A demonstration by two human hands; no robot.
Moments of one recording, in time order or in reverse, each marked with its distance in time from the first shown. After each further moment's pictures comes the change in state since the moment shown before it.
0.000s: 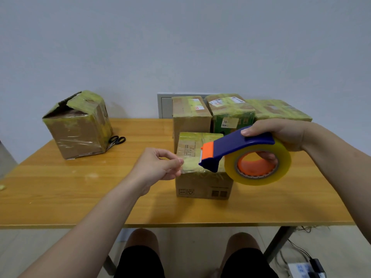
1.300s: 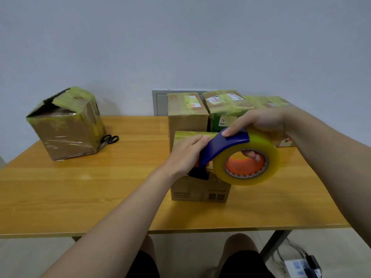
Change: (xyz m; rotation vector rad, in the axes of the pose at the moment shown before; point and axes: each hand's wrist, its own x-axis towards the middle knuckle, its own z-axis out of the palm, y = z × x) left_hand 0.043 0.019 0.066 0.267 -0.237 0.351; right_hand 0.019 -0.046 0.009 -0.100 -0.063 0.263
